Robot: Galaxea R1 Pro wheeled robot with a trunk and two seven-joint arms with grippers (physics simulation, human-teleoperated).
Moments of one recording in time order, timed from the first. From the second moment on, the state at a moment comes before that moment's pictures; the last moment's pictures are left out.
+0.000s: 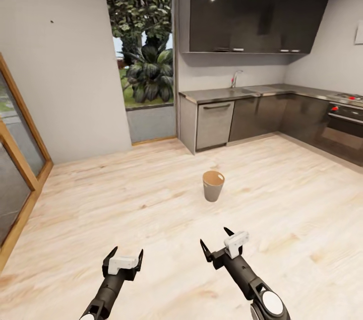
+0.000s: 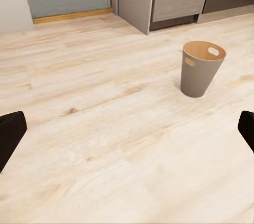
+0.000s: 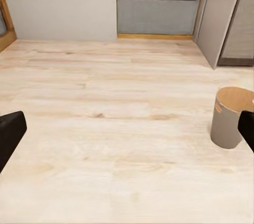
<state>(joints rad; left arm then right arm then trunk) -0.08 0.01 -0.12 -1.09 0.04 -0.26 -0.01 -0.07 -0.01 0.18 -1.39 0.06 -0.05 0.23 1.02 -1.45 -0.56</state>
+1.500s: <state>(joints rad) -0.08 0.01 -0.12 -1.09 0.03 -0.26 -0.01 -0.07 -0.01 0.18 -1.39 0.07 -0.05 0.23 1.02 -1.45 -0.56</state>
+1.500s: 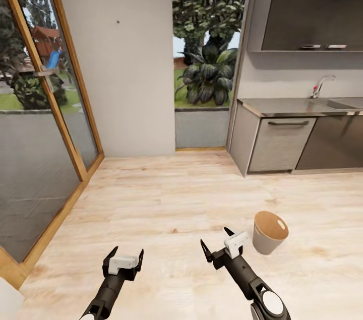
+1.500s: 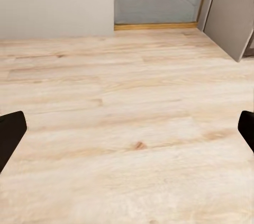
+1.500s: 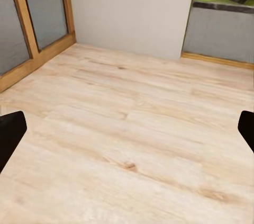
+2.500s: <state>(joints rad) -0.08 0.01 -0.12 -1.09 0.03 -0.26 -0.01 -0.07 -0.01 0.18 -1.39 0.07 -0.05 0.23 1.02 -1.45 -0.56</state>
